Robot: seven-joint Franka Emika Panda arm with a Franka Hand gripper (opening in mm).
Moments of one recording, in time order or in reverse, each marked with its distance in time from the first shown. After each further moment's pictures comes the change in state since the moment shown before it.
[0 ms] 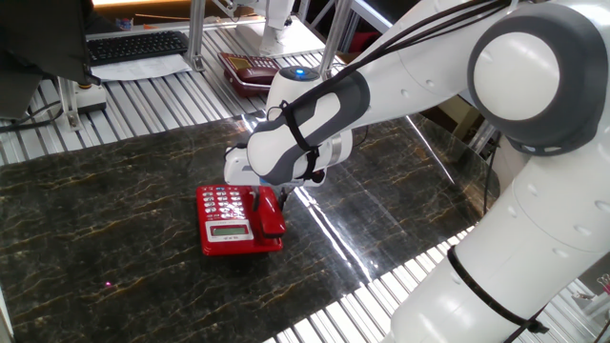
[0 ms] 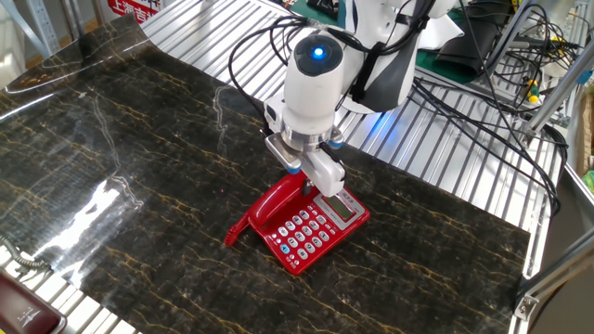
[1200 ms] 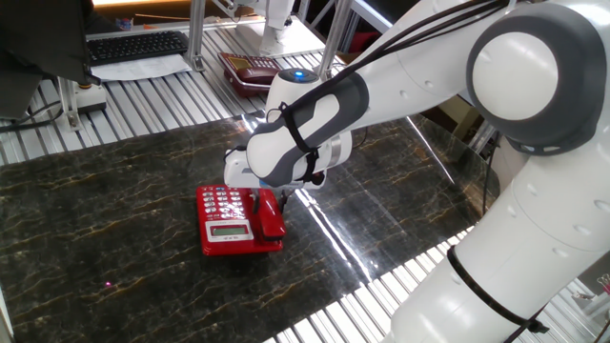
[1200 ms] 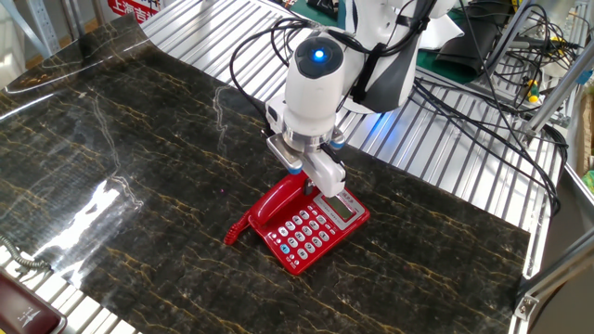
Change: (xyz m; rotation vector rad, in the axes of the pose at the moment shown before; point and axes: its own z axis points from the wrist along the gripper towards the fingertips) arm 0.004 0.000 0.004 0.004 0.011 0.006
